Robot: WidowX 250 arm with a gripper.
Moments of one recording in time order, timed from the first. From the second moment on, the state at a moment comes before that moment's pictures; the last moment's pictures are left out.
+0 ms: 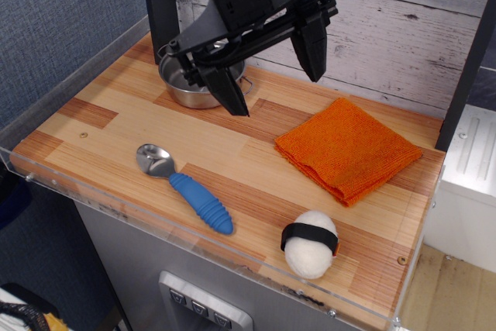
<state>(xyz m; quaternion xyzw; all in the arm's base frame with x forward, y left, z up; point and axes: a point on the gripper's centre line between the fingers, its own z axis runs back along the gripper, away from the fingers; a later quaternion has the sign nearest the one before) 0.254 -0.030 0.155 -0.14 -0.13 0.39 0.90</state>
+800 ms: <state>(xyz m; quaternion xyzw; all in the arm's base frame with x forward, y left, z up) 0.260 0.022 0.136 -0.15 -0.14 0.53 0.82</state>
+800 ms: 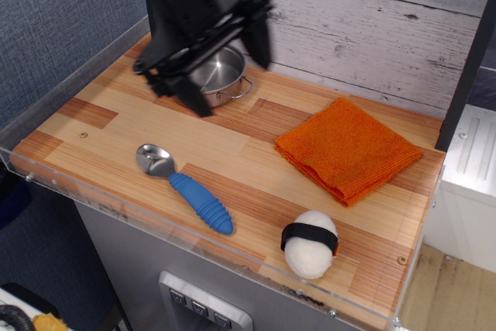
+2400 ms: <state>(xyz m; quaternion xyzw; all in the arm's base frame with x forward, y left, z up) 0.337 0.131 0.035 -0.09 -0.13 0.69 0.71</state>
